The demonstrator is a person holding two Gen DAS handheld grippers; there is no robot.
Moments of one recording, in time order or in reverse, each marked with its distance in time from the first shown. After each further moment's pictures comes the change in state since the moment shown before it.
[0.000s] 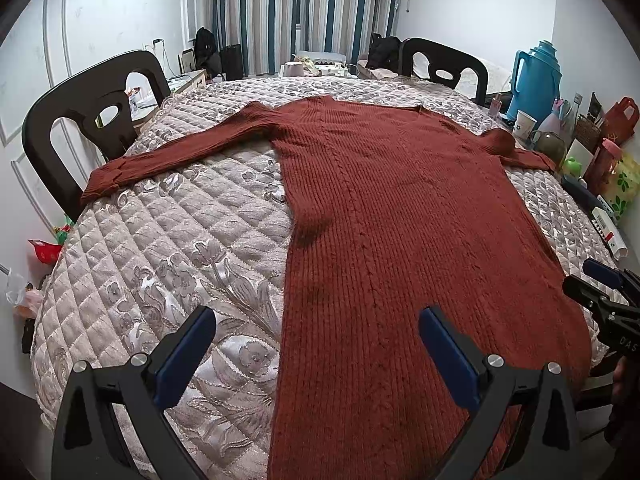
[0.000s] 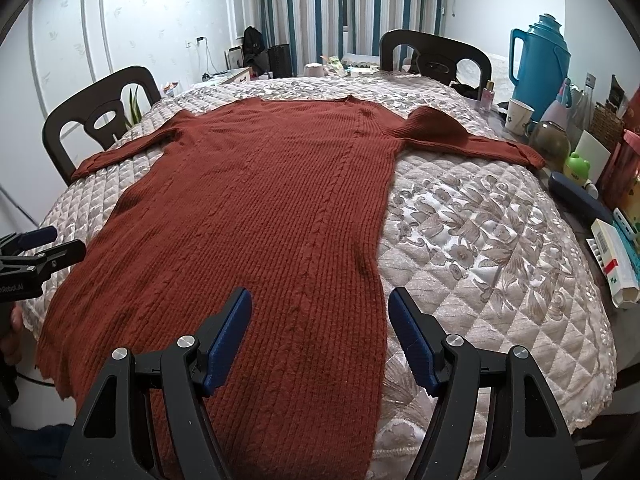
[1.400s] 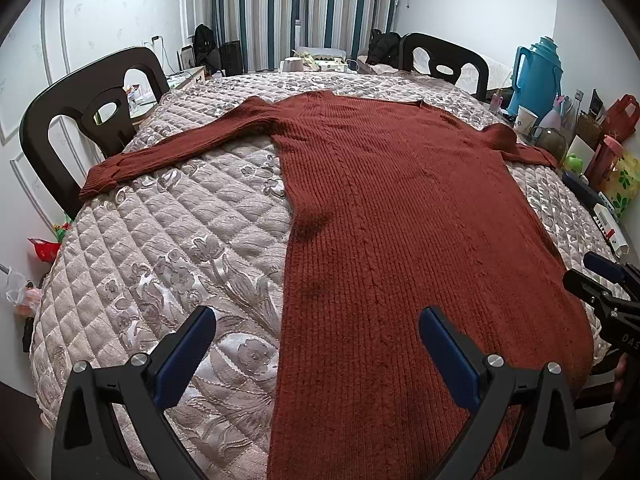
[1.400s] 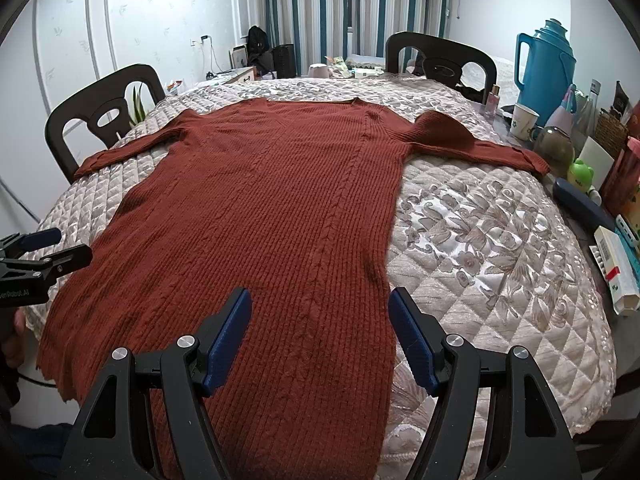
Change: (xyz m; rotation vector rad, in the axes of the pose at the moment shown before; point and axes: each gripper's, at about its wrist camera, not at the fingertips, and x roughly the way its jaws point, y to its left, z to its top) left arm 0.003 0.001 0.000 -0.002 0.015 0.000; right arm 0.002 0.005 0.004 -0.015 -0.004 0.006
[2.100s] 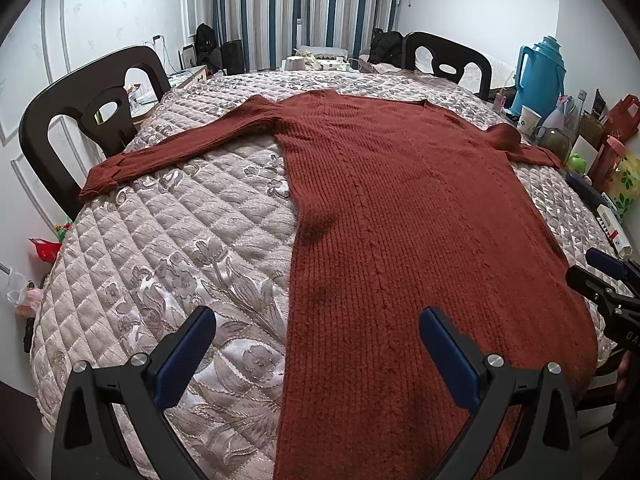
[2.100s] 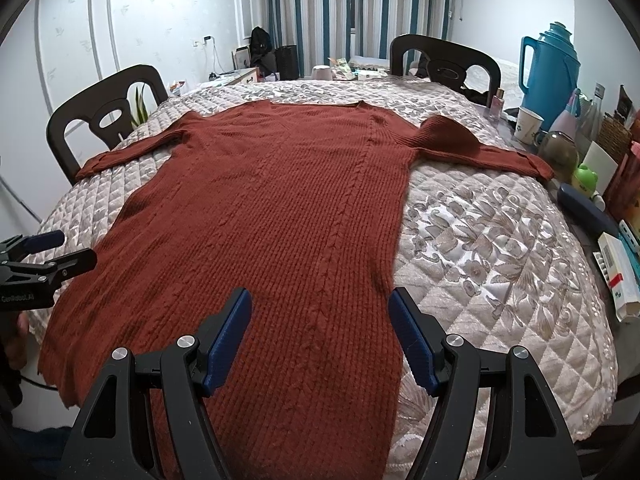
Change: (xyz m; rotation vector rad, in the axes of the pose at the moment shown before) left arm 0.007 0.005 0.002 0.000 0.003 0.006; right arm 0.004 0.004 0.006 -0.007 -0.004 0.008
